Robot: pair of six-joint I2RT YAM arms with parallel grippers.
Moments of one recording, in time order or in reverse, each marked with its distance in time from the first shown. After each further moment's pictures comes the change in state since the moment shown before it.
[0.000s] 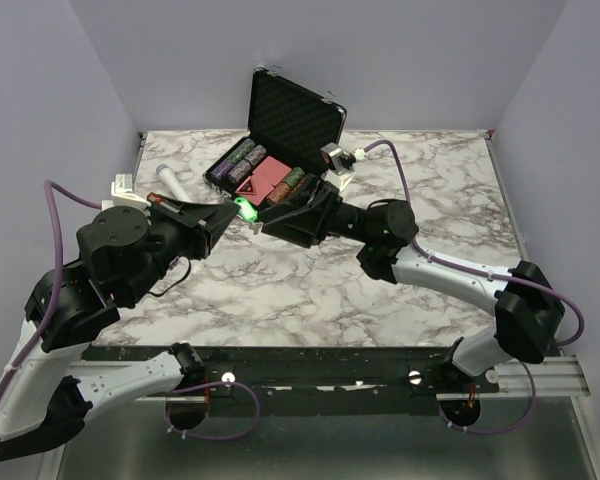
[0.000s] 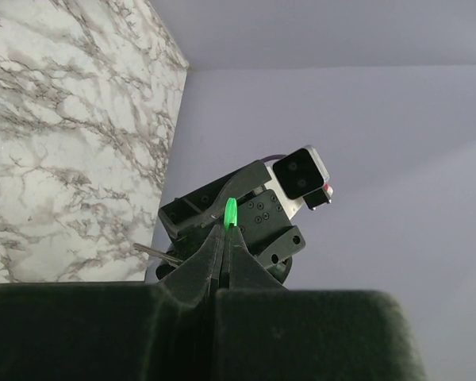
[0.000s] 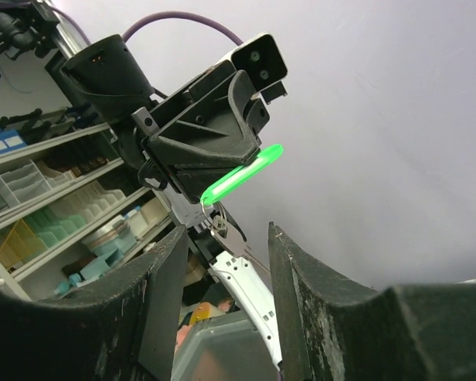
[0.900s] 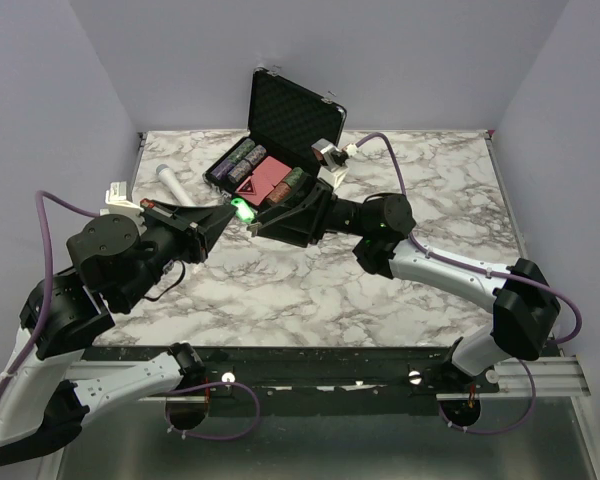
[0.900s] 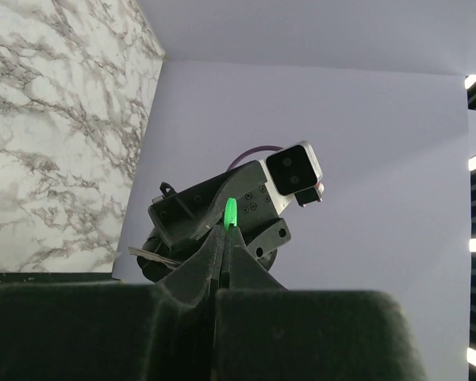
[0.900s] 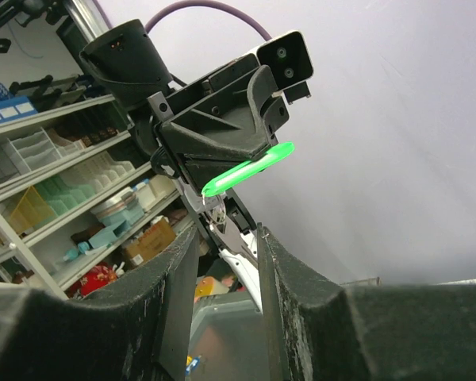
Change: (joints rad) left arm 0.000 -0.048 -0.036 0.029 0.011 -0.085; right arm 0.003 0.026 0.069 -0.024 -0.093 -0.005
